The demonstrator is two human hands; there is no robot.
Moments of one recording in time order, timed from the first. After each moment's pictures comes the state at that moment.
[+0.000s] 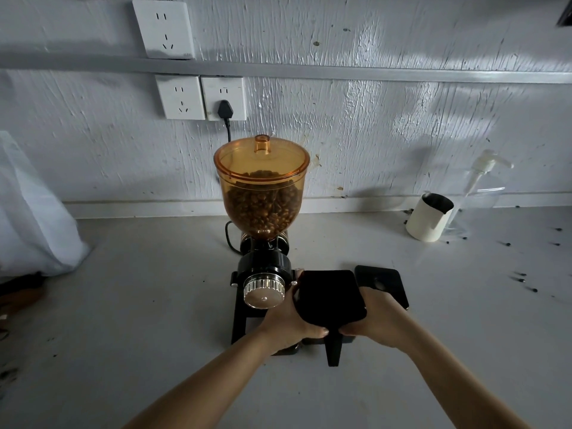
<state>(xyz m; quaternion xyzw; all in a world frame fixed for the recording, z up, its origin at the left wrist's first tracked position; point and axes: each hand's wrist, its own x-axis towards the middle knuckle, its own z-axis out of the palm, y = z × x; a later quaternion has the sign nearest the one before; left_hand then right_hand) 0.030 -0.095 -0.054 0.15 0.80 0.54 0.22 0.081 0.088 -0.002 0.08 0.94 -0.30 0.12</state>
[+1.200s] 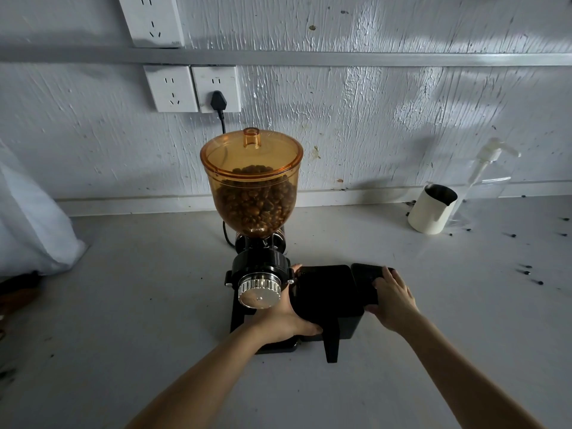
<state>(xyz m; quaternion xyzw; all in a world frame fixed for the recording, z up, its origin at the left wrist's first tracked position) 0.025 -0.103 -0.041 0.16 0.81 0.51 0.26 0.039 0.150 -0.082 0.15 0.98 -0.10 0.07</state>
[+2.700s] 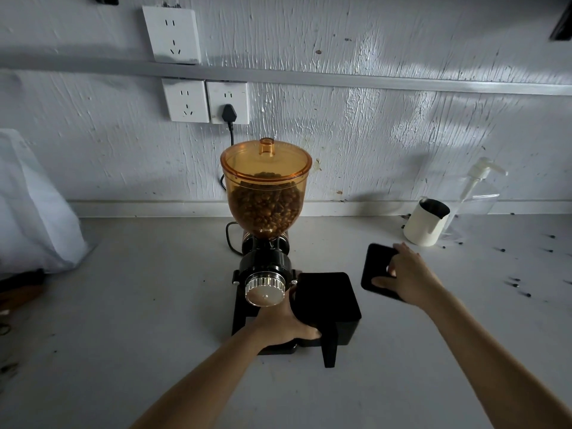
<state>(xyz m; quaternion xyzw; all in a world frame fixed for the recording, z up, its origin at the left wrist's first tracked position) 0.030 -0.108 -0.040 0.19 0.82 0.49 0.23 0.031 0.167 0.004 0.11 0.99 -0.11 0.04</state>
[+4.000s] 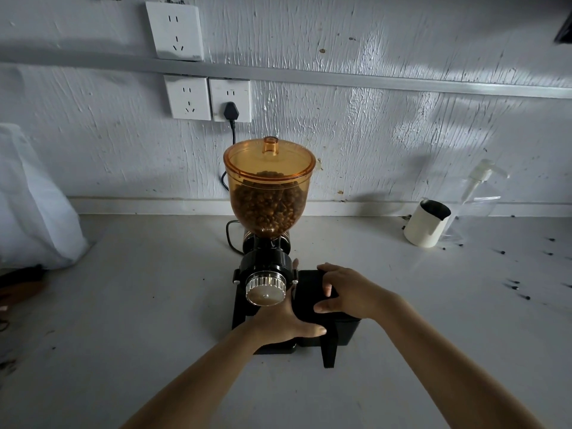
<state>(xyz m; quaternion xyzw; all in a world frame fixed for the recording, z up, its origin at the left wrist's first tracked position) 0.025 -0.109 -0.042 0.26 0.80 0.49 0.24 0.036 0.068 0.019 -0.10 0.97 -0.17 0.16</state>
